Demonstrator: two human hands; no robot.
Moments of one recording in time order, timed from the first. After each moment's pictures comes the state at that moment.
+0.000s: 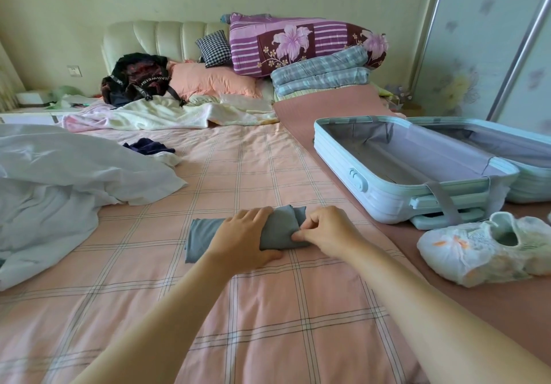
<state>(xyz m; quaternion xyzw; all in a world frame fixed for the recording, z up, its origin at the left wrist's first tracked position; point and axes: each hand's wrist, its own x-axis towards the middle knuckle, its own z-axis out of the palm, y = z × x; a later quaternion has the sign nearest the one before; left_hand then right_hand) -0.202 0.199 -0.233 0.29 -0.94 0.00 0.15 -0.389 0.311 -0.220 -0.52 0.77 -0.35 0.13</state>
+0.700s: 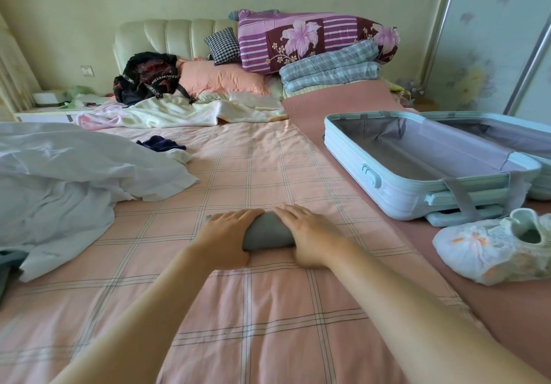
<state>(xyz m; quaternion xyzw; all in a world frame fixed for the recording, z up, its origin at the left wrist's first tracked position) -0.156 0.175 -0.228 0.31 -0.95 -0.02 0.07 -0.346 0.282 -0.227 -0.69 0.72 -0.03 0.01</state>
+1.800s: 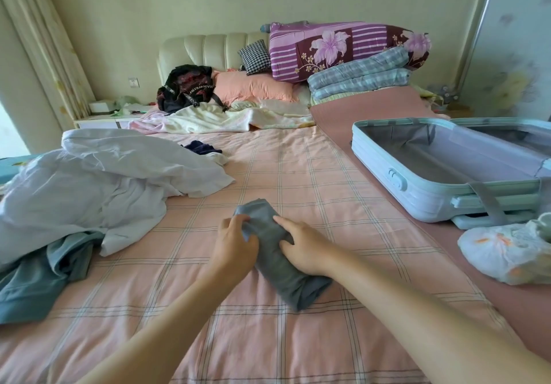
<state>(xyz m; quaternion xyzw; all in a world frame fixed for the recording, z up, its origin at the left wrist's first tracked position) -0.104 0.237 -0.224 0.51 -0.75 -0.28 0.30 -0.266 0.304 -0.212 -0.63 0.70 -0.24 0.23</state>
